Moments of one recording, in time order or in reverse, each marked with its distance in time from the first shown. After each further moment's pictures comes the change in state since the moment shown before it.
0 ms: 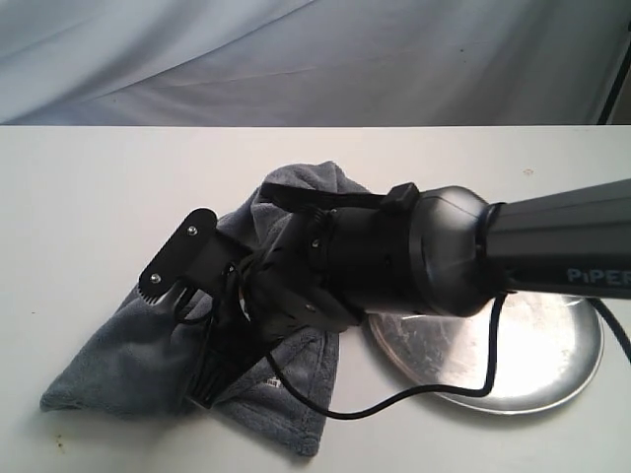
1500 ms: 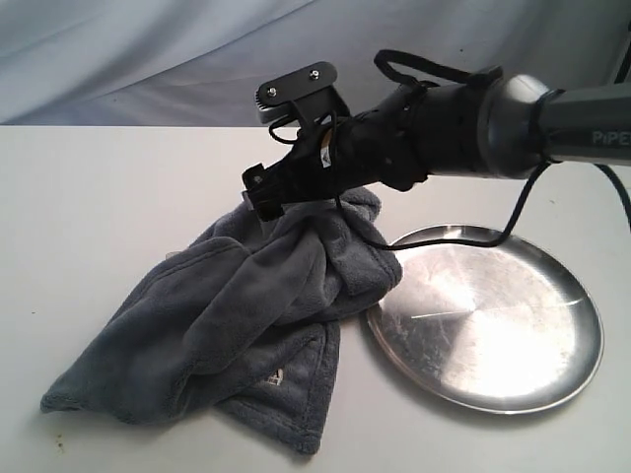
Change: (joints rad) left arm 0.000 0.000 0.000 0.000 0.000 0.000; right arm -0.318 0.052 -0.172 -0.010 -0.162 0.214
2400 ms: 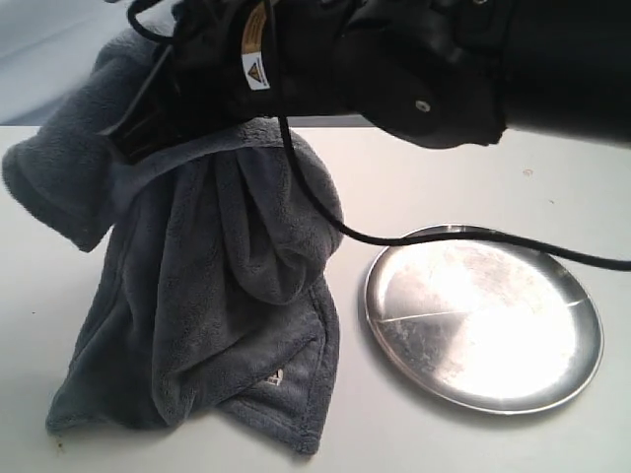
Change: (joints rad) left arm 0.000 0.000 0.000 0.000 0.000 0.000; right arm 0.237 -0.318 0.000 -0.164 -0.001 -0.004
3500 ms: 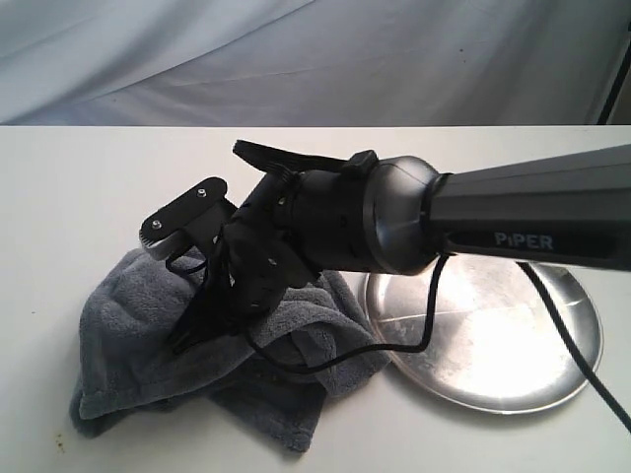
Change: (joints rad) left arm 0.000 0.000 0.000 0.000 0.000 0.000; right arm 0.054 0.362 0.000 0.200 0.314 0.004
